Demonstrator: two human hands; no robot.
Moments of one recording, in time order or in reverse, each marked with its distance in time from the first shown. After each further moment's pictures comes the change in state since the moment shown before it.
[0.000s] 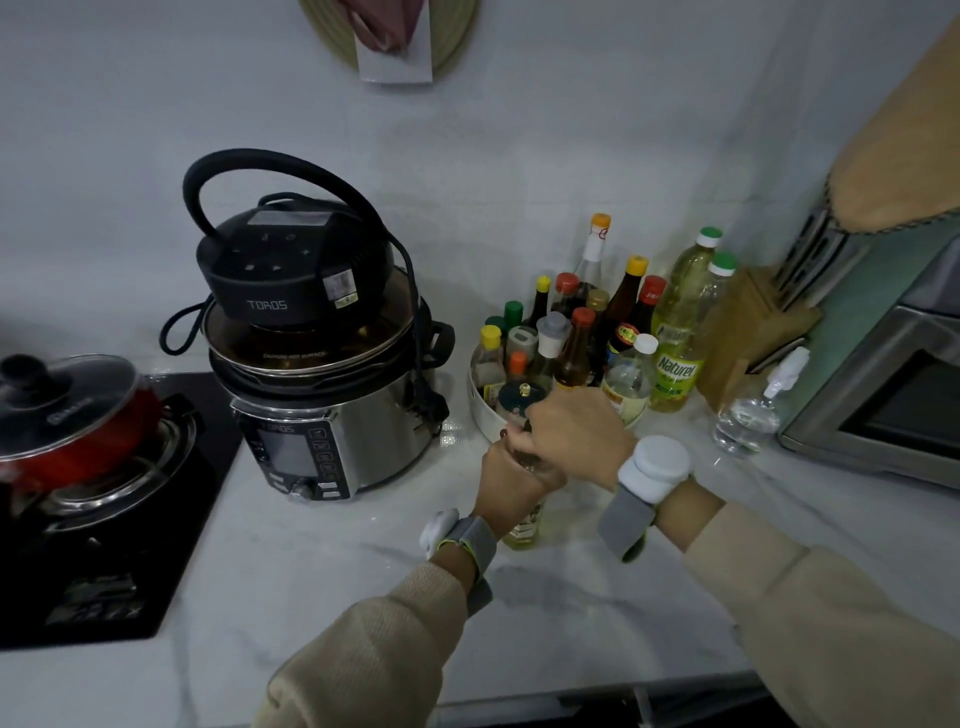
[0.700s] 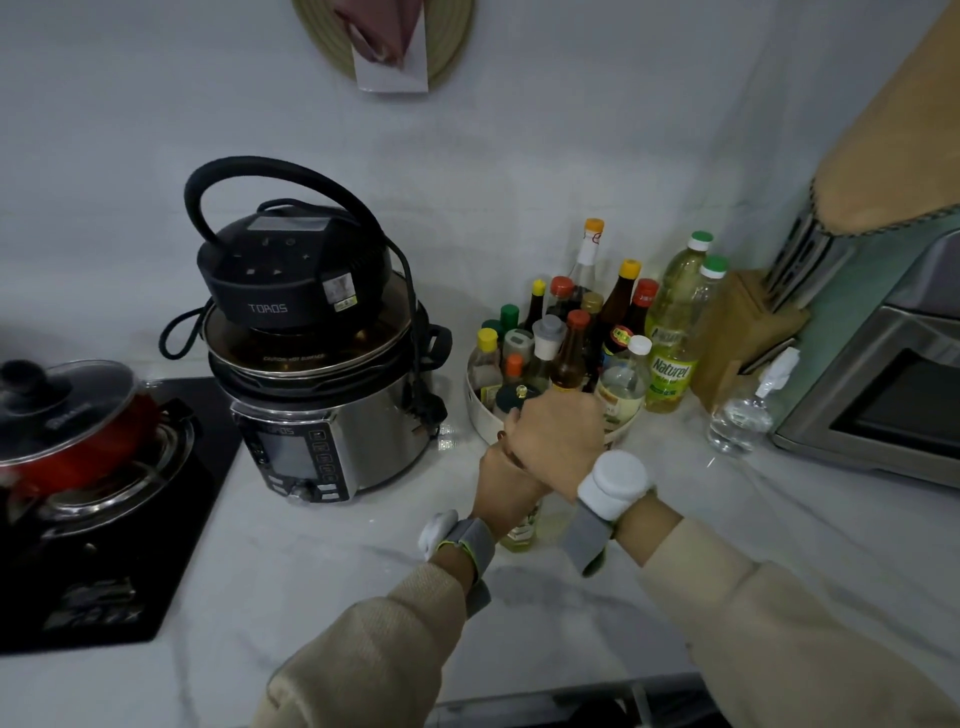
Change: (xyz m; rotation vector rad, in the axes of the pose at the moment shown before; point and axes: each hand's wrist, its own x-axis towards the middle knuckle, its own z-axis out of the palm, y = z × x) left_hand -0.004 0.007 0.000 -0.024 -0.128 -0.169; right_hand 0.014 -0.035 0.007 -0.072 -0.073 0.535
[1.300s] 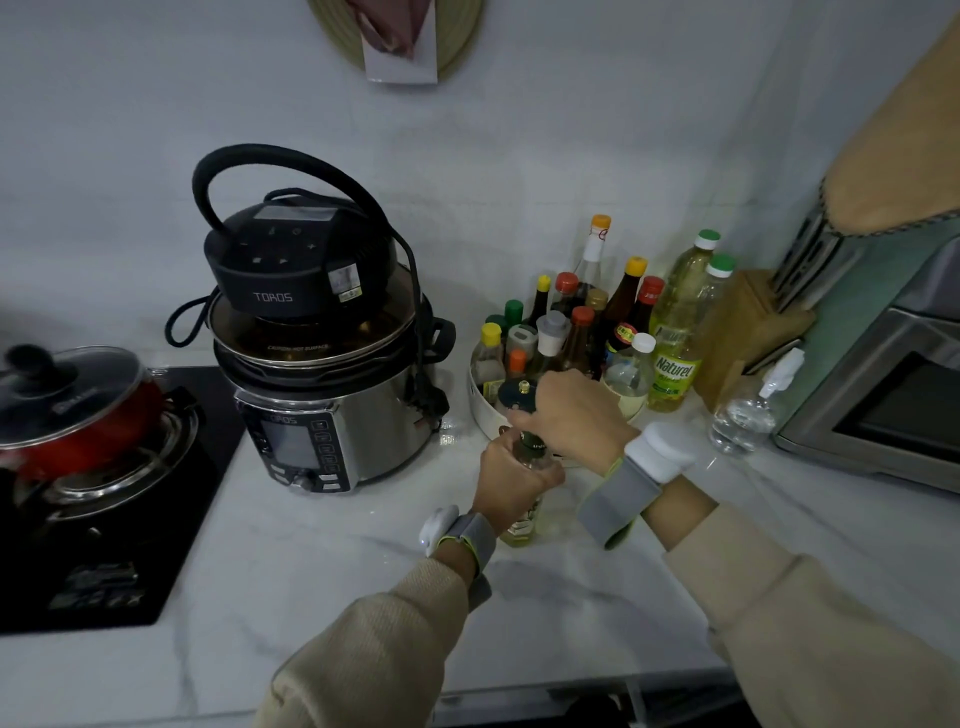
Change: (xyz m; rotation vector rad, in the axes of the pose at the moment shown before) left_hand -0.001 -0.007 0.005 -0.014 0.144 0.132; right_hand 0.004 0.030 -0.030 0.386 -0.161 -0.213
